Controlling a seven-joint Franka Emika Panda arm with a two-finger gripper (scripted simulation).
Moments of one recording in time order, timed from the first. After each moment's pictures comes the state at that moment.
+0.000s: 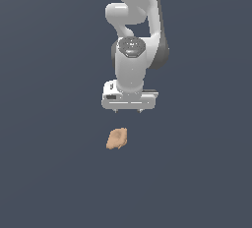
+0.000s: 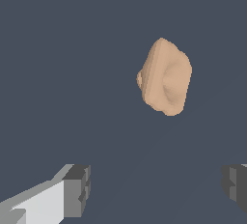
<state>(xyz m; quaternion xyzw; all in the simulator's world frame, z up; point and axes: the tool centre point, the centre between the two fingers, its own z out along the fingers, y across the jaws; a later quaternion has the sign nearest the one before) -0.003 0.008 0.164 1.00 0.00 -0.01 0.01</state>
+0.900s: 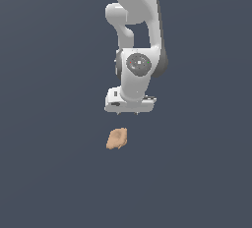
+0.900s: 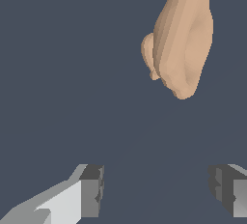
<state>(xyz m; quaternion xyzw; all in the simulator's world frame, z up) -0.024 0.007 0.121 1.00 0.03 -0.06 0.05</state>
